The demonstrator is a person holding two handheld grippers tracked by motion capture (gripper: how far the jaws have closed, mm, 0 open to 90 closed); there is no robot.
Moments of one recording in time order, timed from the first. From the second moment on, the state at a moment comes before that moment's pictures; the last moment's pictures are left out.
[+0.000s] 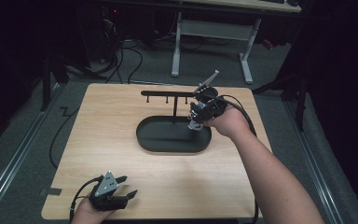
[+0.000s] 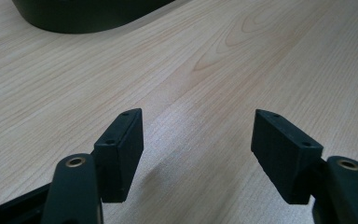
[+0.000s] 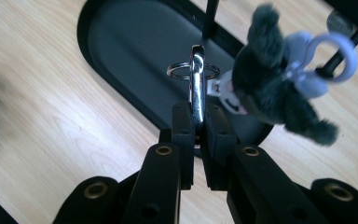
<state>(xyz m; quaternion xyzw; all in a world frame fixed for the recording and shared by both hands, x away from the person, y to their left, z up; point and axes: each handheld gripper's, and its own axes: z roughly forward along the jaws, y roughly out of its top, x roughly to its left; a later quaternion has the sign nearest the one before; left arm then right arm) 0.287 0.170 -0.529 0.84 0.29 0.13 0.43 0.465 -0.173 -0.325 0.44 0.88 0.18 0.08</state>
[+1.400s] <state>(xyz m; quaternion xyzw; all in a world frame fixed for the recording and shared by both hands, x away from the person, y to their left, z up) 0.288 0.170 -0.531 0.85 0.29 0.13 0.43 0.496 -0.159 -0.312 0.46 0.87 0.17 0.11</state>
